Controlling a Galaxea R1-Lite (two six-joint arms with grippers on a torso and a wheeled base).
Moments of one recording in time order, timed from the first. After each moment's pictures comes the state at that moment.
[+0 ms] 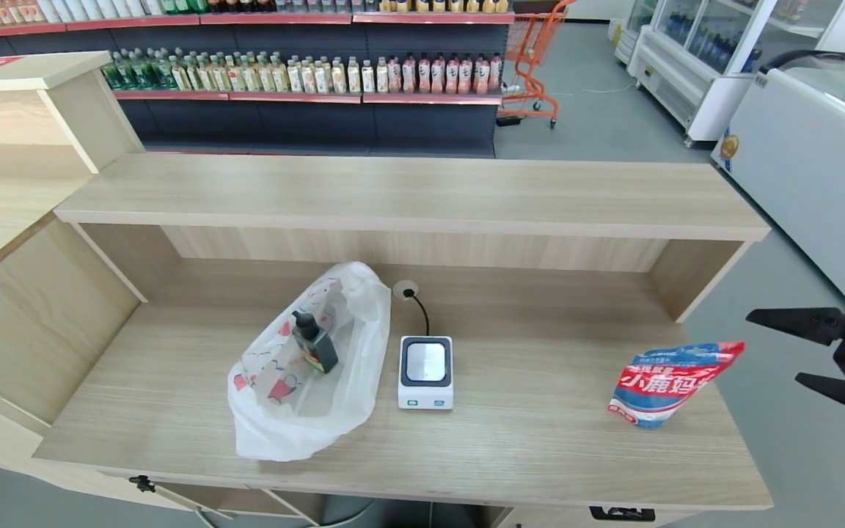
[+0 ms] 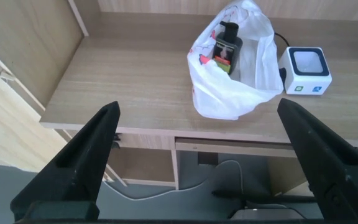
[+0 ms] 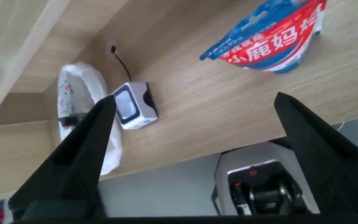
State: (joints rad) left arm 0.00 0.00 0.00 0.00 0.00 0.01; right arm -0.11 1.19 -0.59 -0.17 0.27 0.66
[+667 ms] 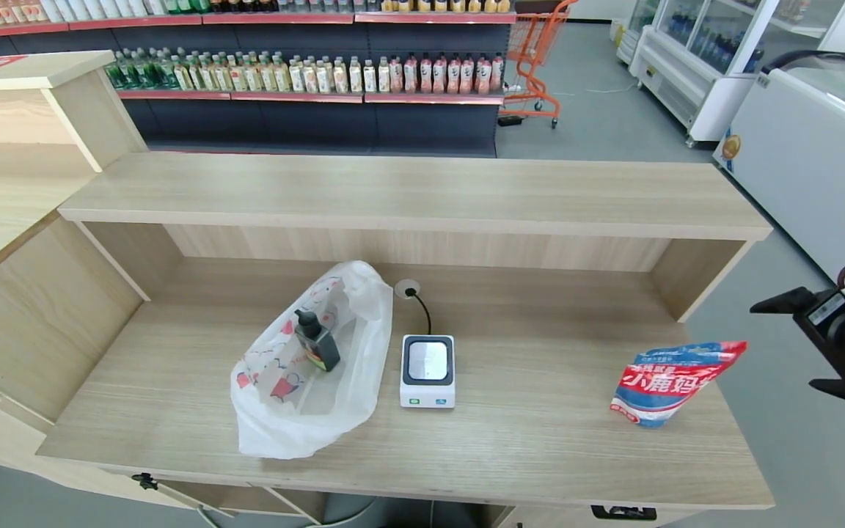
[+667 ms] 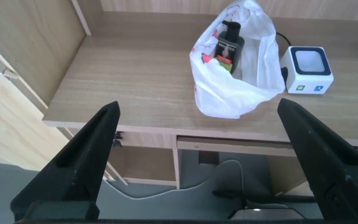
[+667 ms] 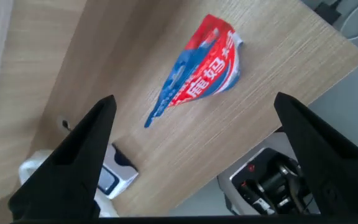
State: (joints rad) left arm 0.00 0.00 0.00 0.00 0.00 0.01; right arm -0.15 1.47 -0.82 0.01 -0.03 0.85
